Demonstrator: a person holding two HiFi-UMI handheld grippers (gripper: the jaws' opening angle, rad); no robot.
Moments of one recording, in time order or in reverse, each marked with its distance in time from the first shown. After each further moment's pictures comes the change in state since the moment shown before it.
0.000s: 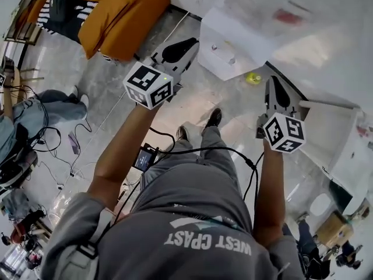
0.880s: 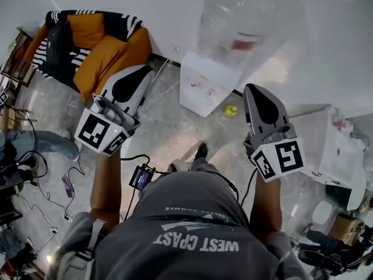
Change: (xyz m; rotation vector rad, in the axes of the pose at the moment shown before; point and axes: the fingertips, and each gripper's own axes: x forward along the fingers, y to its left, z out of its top) left arm -0.148 -0.087 0.193 0.341 -0.250 -0.049; right arm -0.148 0.146 0.187 -0.314 -0.307 0.205
